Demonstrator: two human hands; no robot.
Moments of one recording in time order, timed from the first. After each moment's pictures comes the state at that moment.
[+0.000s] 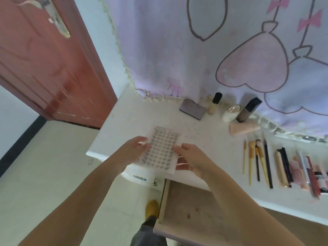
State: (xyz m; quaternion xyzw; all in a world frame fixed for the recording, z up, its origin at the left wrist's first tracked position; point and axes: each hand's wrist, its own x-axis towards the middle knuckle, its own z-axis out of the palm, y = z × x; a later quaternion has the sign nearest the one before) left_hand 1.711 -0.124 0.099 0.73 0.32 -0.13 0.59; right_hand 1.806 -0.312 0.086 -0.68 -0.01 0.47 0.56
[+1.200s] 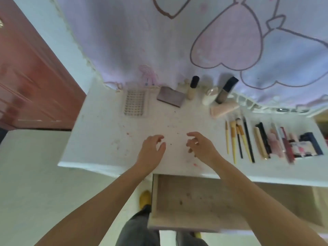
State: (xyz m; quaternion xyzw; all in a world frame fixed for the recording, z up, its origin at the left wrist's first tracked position) left_hand 1.769 -0.198 0.027 0.88 0.18 -0.06 0.43; right_hand 1.842 -0.371 0.036 -0.86 -0.01 0.29 0.42
